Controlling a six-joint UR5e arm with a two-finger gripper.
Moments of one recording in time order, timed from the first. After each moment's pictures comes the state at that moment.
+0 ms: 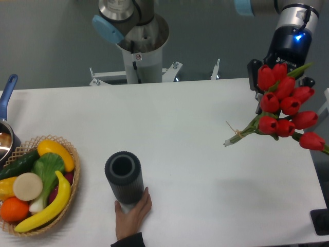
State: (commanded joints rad) arm 2.99 -1.77 -1.65 -0.78 0.41 0.88
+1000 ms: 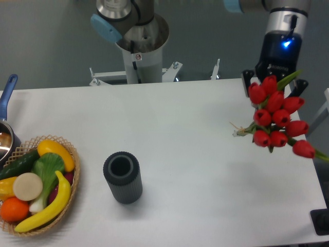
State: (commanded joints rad) arm 2.87 -1.73 -1.67 -0.78 0.93 0.90
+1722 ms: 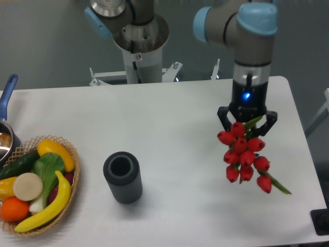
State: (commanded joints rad) arm 2.64 -1.88 -1.68 -0.79 1.51 1.00
